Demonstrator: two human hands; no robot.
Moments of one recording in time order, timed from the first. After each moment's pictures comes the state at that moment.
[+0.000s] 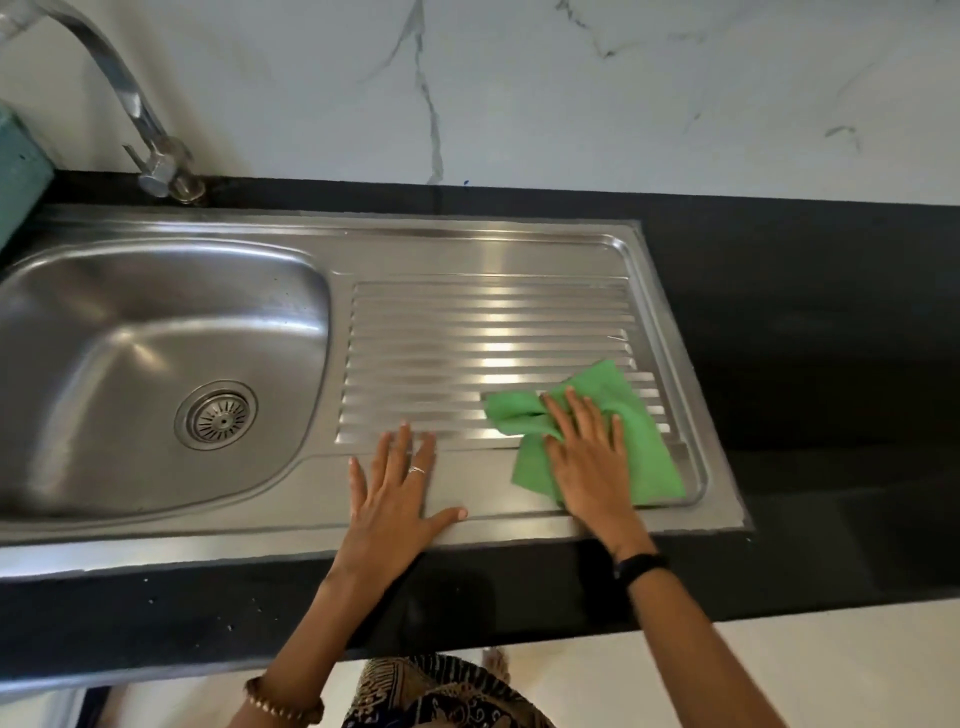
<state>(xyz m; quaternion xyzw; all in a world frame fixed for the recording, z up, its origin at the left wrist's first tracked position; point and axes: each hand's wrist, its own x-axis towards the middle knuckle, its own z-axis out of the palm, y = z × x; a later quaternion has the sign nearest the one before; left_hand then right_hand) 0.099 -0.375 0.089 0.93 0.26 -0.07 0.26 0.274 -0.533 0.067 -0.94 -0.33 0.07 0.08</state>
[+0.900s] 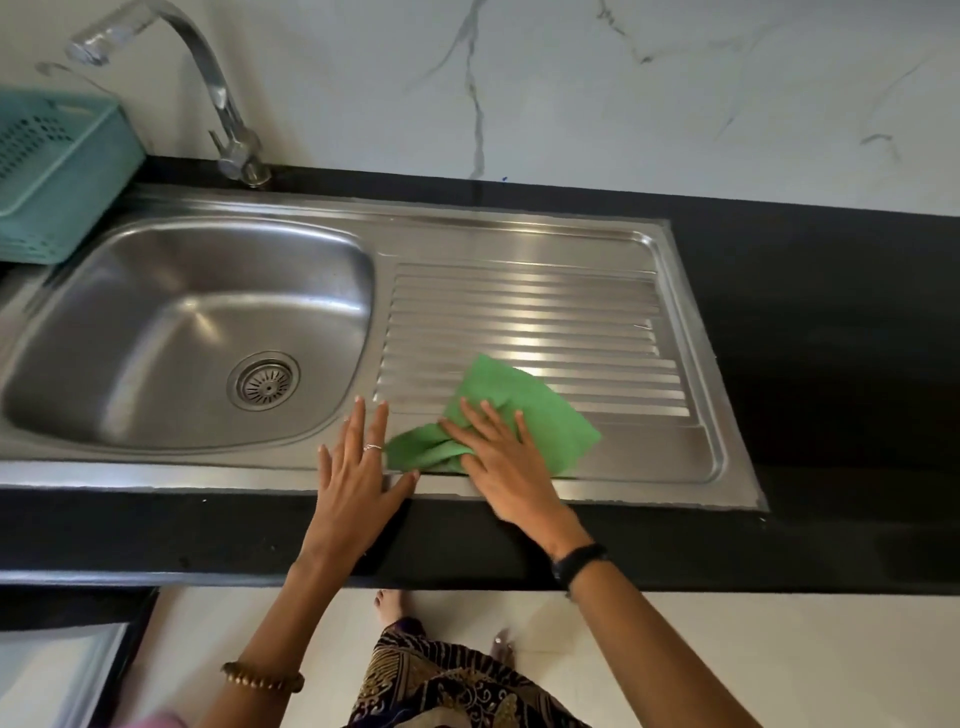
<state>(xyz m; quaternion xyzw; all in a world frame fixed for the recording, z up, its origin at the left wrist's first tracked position) 0.041 -0.364 0.087 0.89 0.34 0.04 0.29 0.191 -0.482 0.073 -0.83 -0.53 0.14 0.10</state>
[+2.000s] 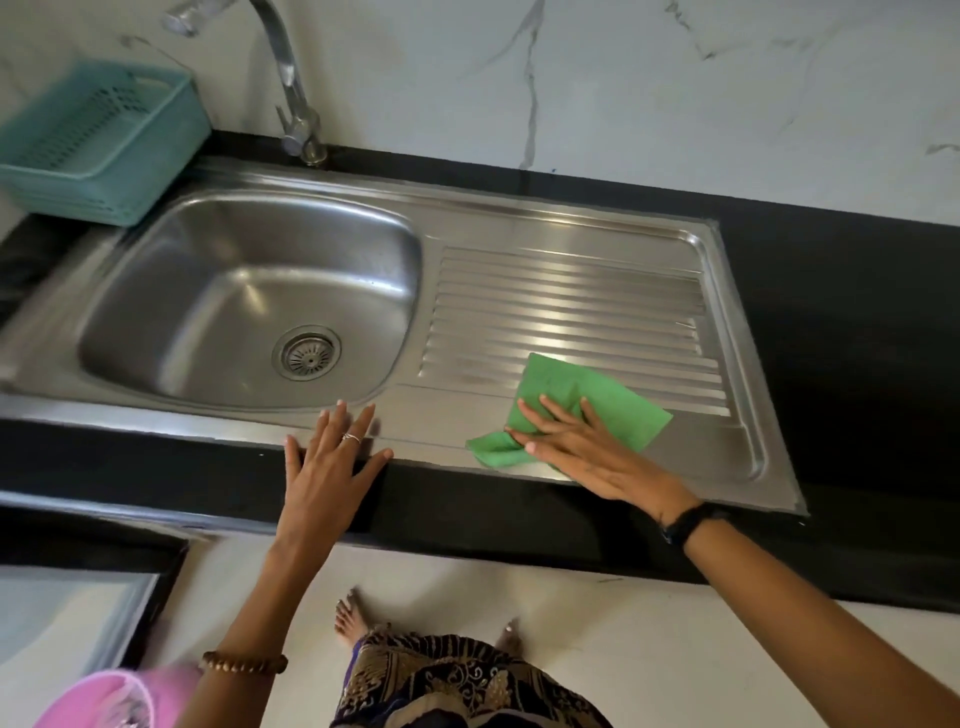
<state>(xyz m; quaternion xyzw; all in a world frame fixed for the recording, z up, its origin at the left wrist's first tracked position) -0.021 -0.336 0.087 0.88 0.41 0.03 0.24 0.225 -0.512 0.108 -0.75 -0.58 0.32 0.08</state>
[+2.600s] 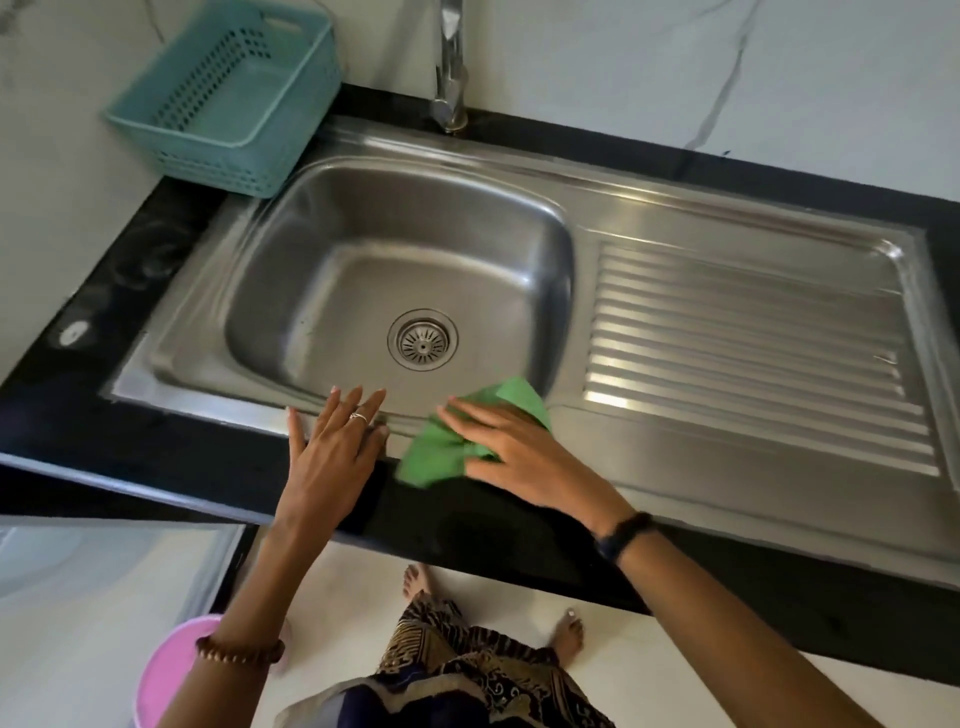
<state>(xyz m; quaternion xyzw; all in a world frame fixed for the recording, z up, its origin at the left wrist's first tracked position) -0.114 -0.195 0.084 0.86 0.45 0.03 0.24 0.078 -0.314 0.091 -0.68 -0.65 0.30 0.14</state>
